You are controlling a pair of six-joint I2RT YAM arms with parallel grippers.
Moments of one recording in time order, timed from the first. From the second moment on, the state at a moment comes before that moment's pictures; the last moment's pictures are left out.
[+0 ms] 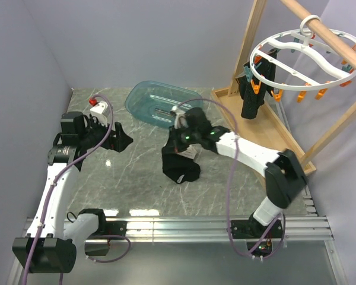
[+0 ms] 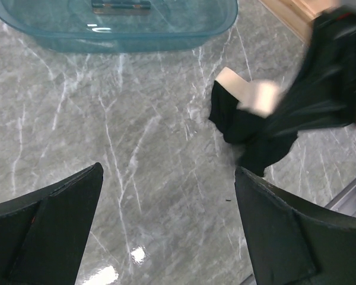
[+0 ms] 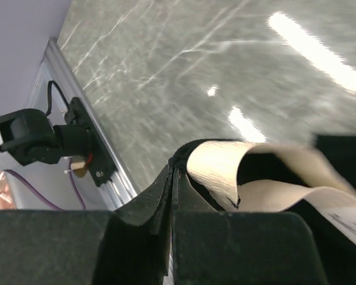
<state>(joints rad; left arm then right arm) 0.00 0.97 0.99 -0.55 0.61 0.04 0.69 1.60 1.19 -0.23 -0.52 0.43</state>
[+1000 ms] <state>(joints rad) -0.34 1.45 0.92 -0.48 0.38 -0.03 0.22 1.58 1.02 -0.43 -0.56 0.30</state>
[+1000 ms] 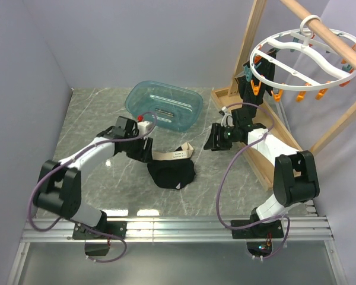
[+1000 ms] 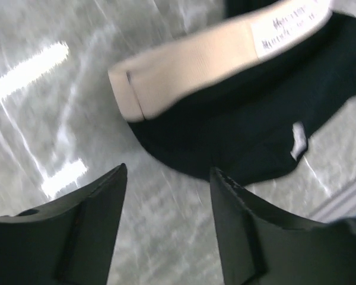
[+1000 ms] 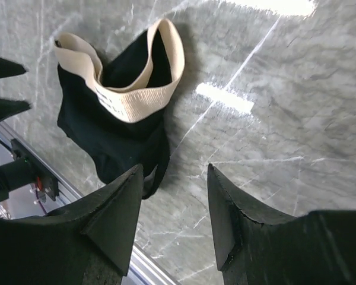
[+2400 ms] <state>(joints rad) -0.63 1.38 1.48 -0.82 0.50 0.34 0.09 1.36 1.05 -0.50 -0.60 0.05</state>
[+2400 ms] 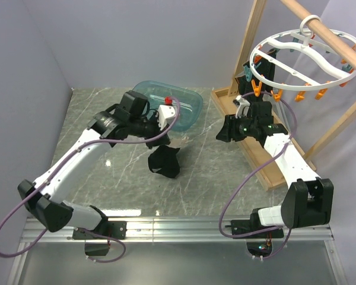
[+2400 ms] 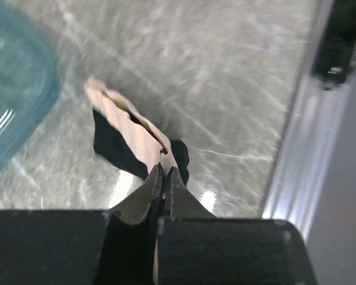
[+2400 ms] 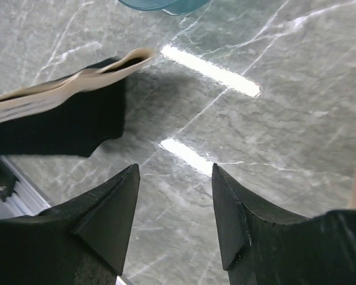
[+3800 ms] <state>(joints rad) -0.11 1.43 1.05 -0.66 0.60 0.43 0.52 1.86 1.16 -0.43 -0.51 0.30</state>
